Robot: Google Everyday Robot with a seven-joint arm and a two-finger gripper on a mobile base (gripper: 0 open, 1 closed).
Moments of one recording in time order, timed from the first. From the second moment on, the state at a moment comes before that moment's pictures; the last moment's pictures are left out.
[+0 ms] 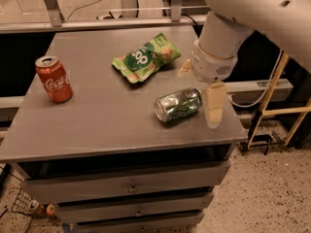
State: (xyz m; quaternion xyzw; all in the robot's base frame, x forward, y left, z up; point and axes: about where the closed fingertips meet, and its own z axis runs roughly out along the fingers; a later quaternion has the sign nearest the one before) arm 0.526 -0.108 0.864 -0.81 0.58 0.02 0.08
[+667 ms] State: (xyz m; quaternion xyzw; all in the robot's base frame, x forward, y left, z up) arm 0.528 -0.082 0.847 -0.83 0.55 0.02 0.06
